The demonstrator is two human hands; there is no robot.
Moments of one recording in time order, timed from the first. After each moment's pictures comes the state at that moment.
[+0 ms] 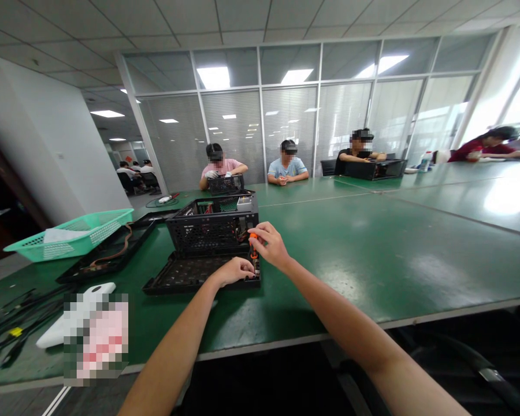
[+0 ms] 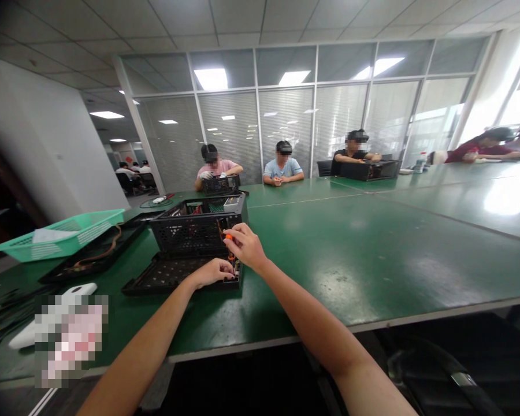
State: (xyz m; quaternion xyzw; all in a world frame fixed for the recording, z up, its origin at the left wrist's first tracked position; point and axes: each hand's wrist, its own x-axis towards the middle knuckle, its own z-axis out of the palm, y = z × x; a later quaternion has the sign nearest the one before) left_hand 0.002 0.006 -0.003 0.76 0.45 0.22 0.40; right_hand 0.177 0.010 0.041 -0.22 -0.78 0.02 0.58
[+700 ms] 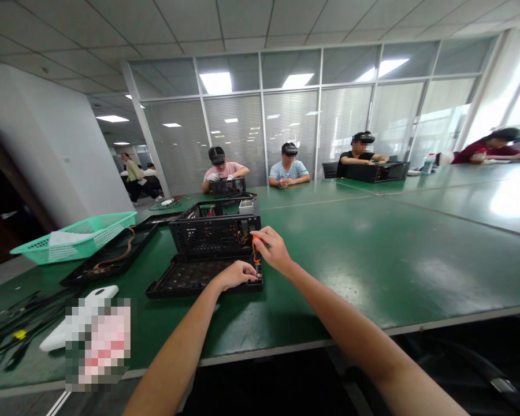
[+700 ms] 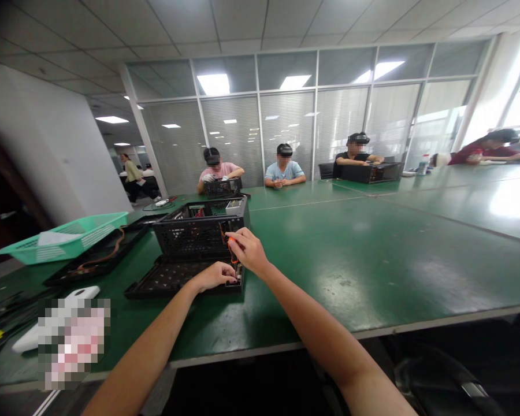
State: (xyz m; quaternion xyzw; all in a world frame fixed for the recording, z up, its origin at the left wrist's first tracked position) left_hand 0.002 0.006 -0.004 0.77 0.45 0.23 0.40; right_hand 0.176 0.008 0.043 -0.20 -0.78 0.02 0.59
